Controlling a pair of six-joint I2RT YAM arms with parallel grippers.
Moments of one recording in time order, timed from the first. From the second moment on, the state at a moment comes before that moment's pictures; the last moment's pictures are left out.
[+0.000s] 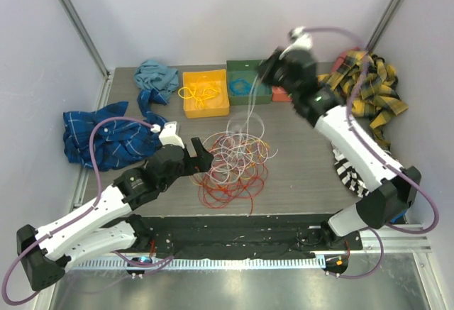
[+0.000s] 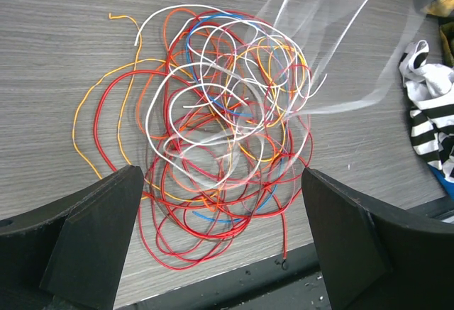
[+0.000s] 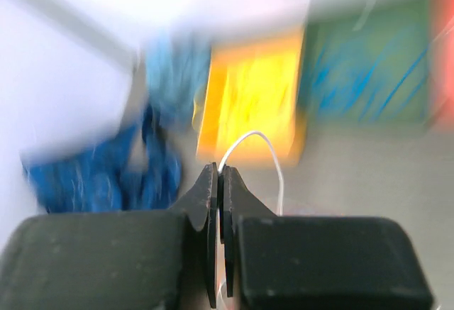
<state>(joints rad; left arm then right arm) -0.88 0.84 0.72 -0.41 -0.40 -0.79 0.56 1.47 1.40 -0.22 0.13 0.60</state>
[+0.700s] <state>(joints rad) -0.88 0.82 0.72 -0.42 -0.40 -0.79 0.42 1.55 2.18 -0.46 0.39 0.39</state>
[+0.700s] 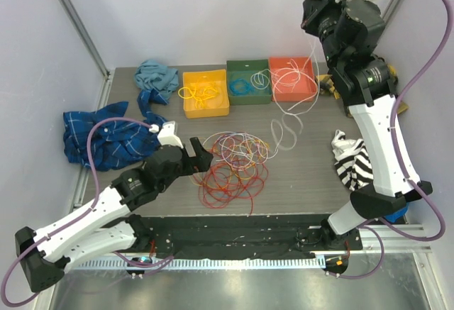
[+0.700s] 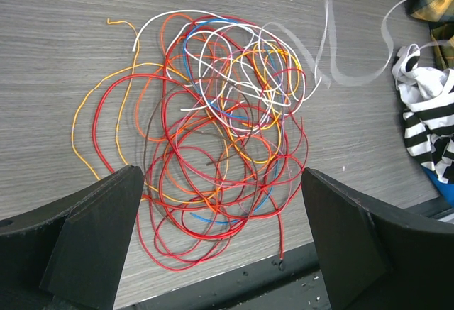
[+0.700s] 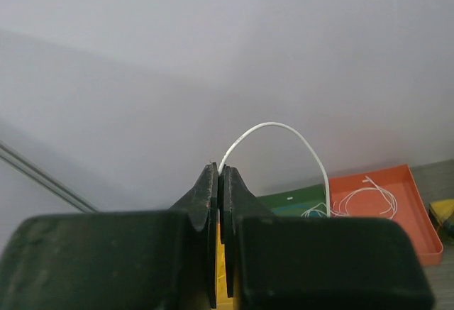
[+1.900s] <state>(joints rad) -0.88 1.46 0.79 0.75 -0.16 -0.36 0.42 1.25 1.82 -0.49 0.06 0.57</state>
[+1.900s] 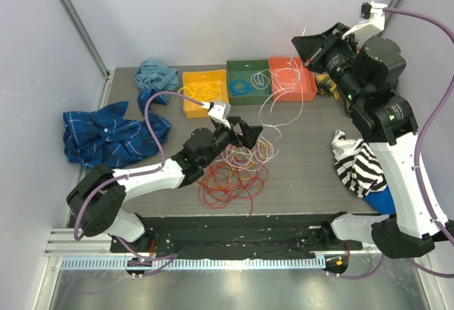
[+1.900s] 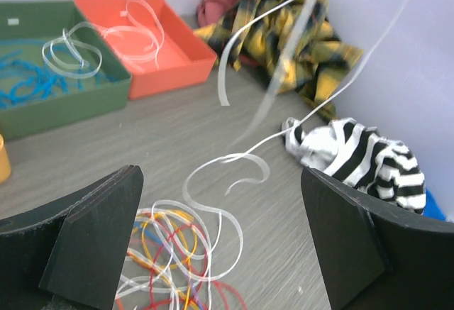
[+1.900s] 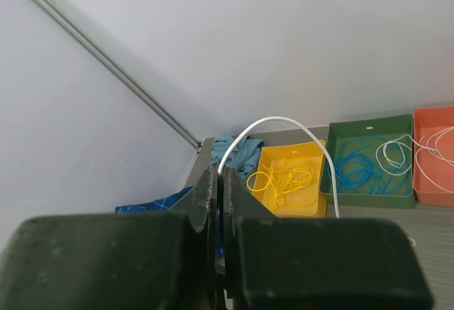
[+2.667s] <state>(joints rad) -0.87 1.88 0.82 0.93 0.07 -0.30 0.42 1.23 1.83 -0.48 -0.01 0.62</state>
